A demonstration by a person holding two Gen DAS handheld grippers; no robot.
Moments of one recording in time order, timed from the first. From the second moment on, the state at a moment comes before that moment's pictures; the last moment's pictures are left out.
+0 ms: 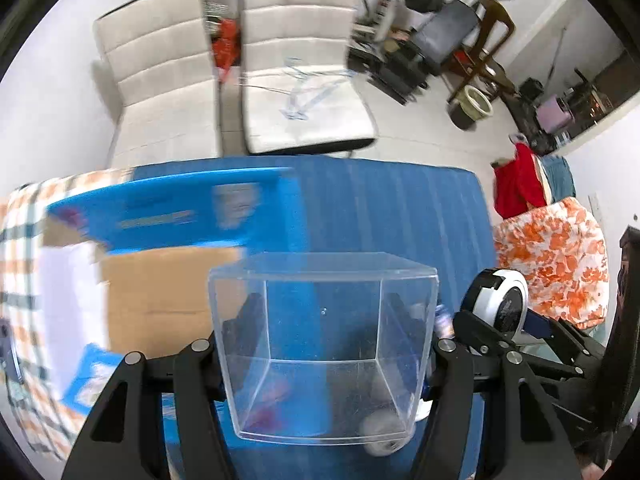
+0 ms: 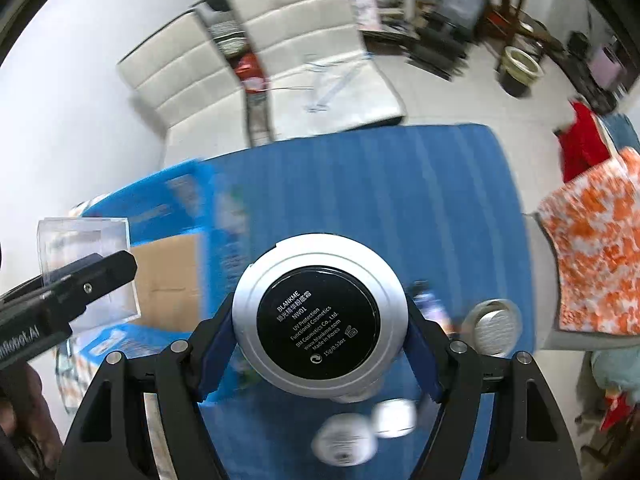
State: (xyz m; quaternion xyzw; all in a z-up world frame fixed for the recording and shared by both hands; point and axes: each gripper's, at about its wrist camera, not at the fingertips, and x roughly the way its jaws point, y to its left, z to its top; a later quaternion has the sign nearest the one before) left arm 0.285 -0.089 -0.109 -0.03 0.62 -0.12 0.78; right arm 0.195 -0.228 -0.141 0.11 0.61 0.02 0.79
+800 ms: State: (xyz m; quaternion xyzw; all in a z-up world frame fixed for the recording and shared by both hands) left arm 0.317 0.111 -0.198 -0.03 0.64 -0.02 0.77; right arm 0.308 -0.043 -0.285 0.06 0.67 -0.07 0.74
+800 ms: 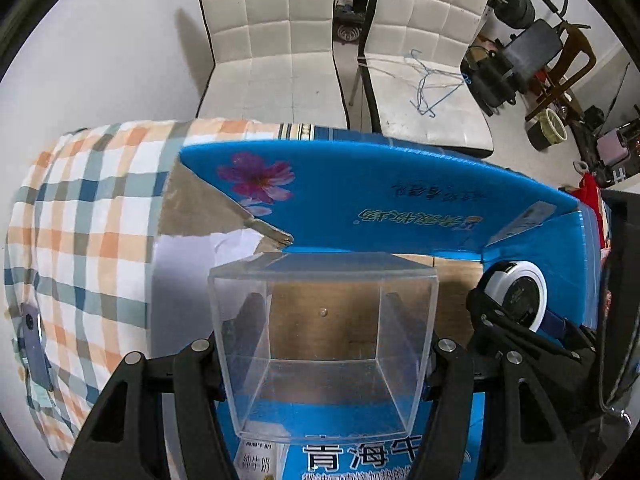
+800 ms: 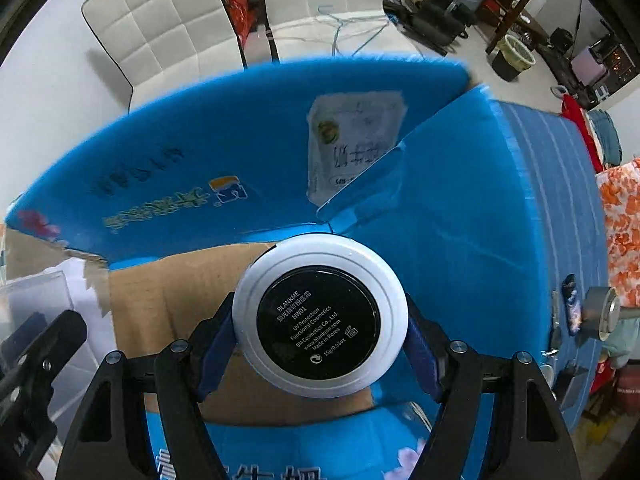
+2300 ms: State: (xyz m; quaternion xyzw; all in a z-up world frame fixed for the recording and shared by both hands) left arm 0.356 0.073 -0.235 -0.09 0.73 -0.09 0.67; right arm 0.306 -0.047 -0.272 0.07 0.72 0.02 0.69
